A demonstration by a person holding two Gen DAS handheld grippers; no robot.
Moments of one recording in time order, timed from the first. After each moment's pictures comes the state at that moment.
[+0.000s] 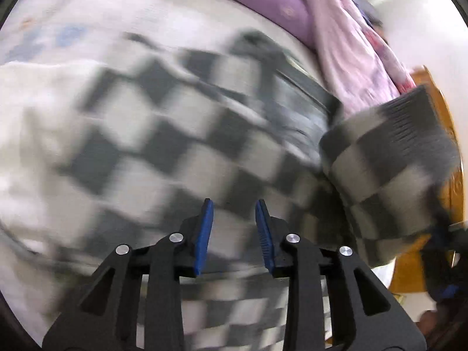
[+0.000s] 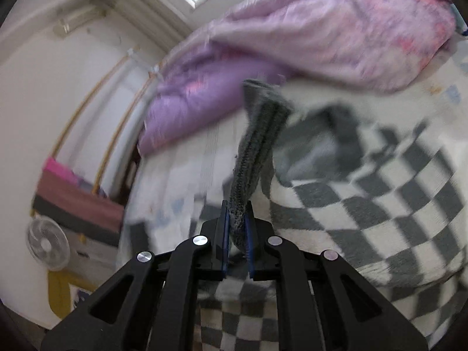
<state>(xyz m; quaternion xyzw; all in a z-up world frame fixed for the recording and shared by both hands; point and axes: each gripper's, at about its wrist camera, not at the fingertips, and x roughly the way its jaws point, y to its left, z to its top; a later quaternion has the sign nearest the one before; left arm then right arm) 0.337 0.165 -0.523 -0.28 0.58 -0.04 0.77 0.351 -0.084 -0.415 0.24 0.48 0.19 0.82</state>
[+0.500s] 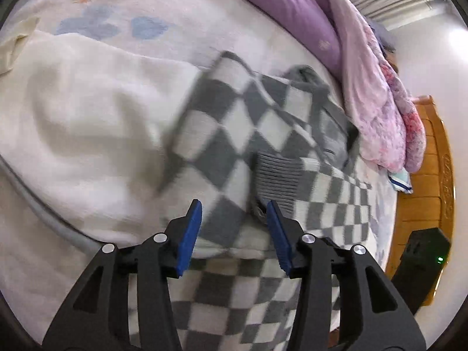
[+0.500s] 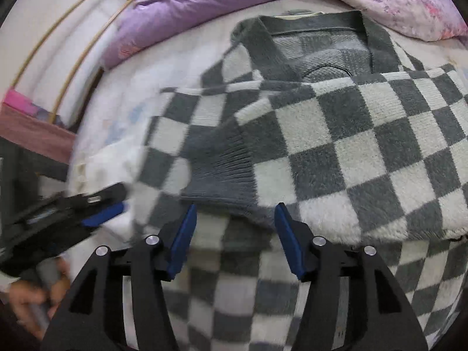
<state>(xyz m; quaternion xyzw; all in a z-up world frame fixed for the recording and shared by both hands) 0.305 0.232 -0.511 -0.32 0.57 -0.03 0.76 0.322 -0.037 -0.468 0.15 0.59 0.19 0.77</state>
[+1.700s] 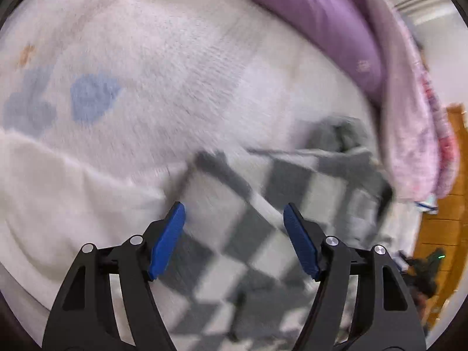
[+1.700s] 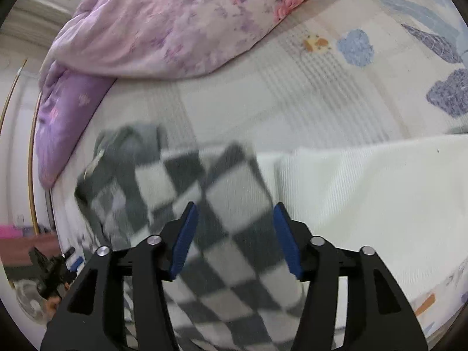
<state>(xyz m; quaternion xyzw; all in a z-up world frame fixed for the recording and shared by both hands) 0.480 0.253 -0.560 -0.27 0.63 0.04 0.73 0.488 -0.344 -0.514 0.27 0.63 -0.01 0.73</state>
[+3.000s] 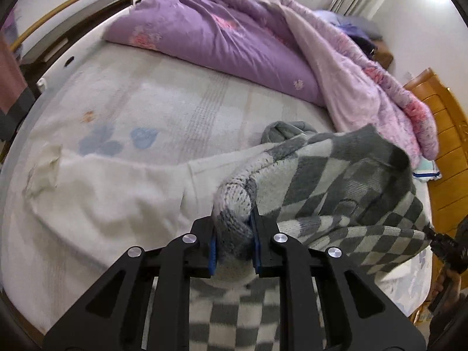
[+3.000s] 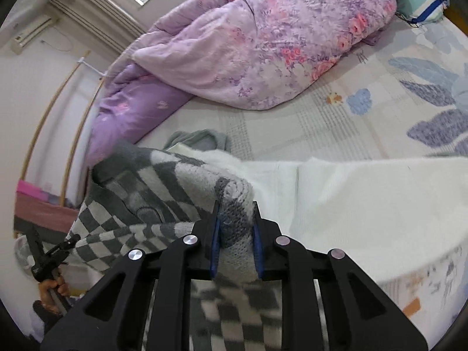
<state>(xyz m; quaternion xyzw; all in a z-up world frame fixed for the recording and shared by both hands) 0.313 0.202 -0.382 -0.17 0.50 0.03 0.85 0.351 -0.349 -0.387 0.26 0.51 0.11 0.81</state>
